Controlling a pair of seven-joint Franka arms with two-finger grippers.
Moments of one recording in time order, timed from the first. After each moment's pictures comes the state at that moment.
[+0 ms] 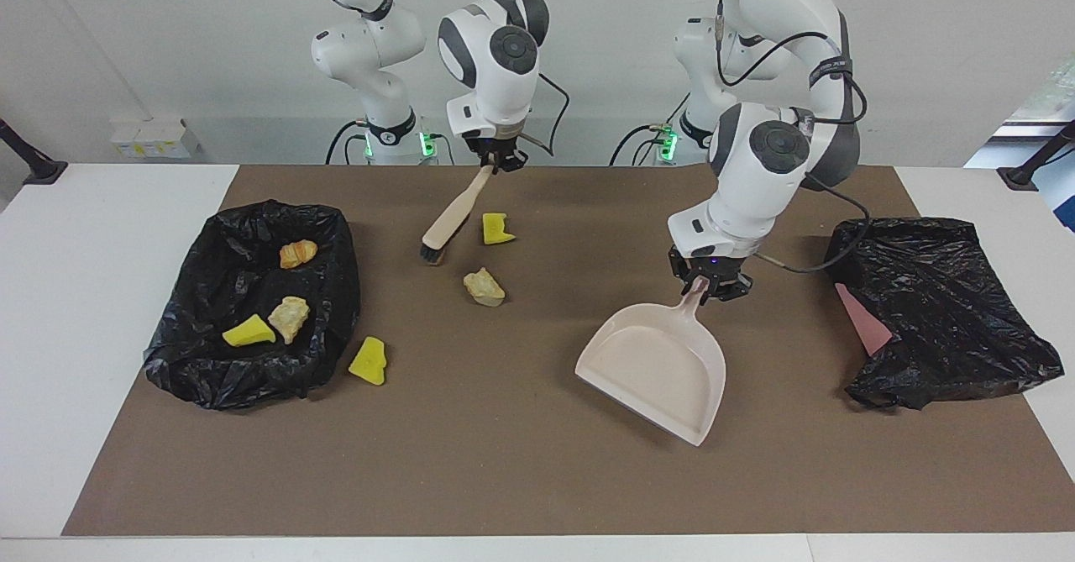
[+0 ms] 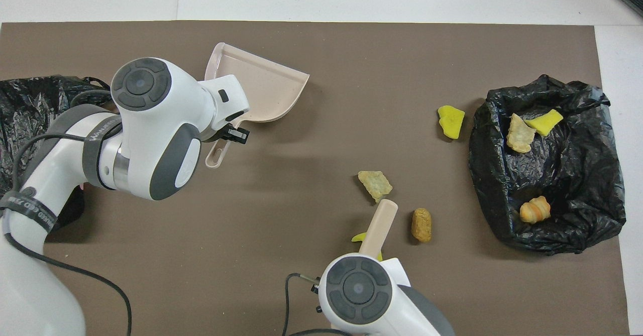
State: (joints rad) left arm -0.40 0.23 0.08 -1.77 -0.06 1.95 0.48; right arm 0.47 -0.13 0.16 -2.20 0.04 1.72 1.09
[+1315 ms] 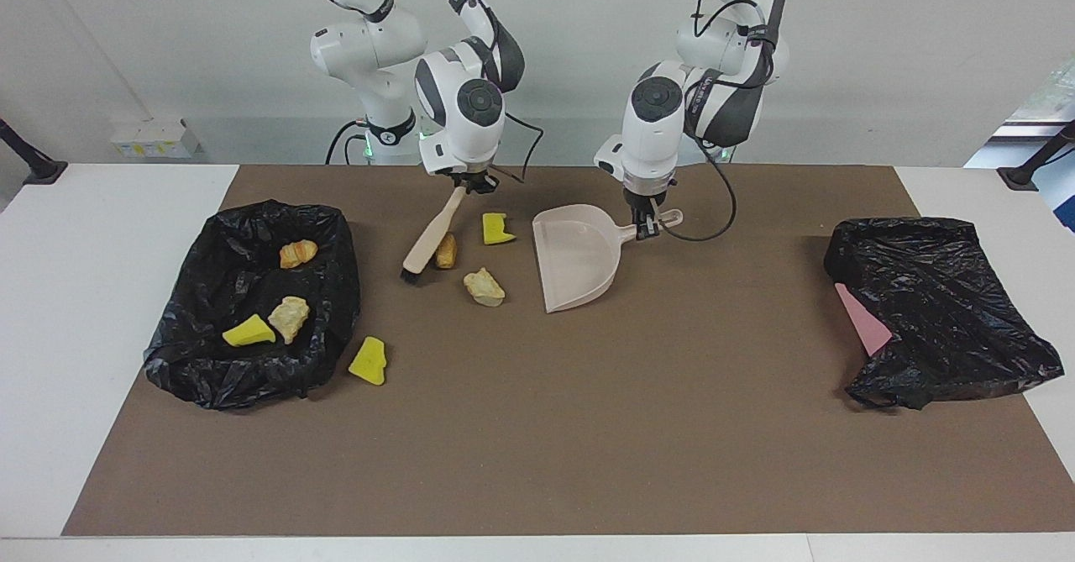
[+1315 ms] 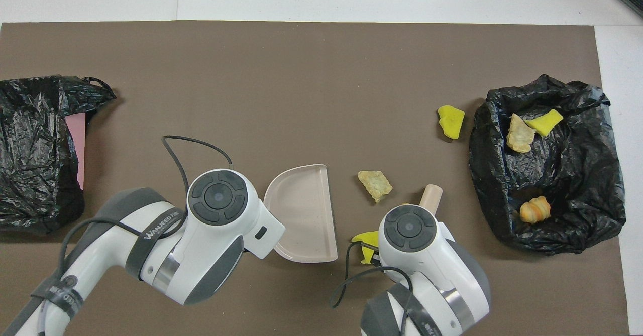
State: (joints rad) left arm -0.67 -0.01 0.05 -2.18 0.04 2.04 0.89; right arm 0.41 -0.07 0.17 -2.33 0.06 1.86 0.99
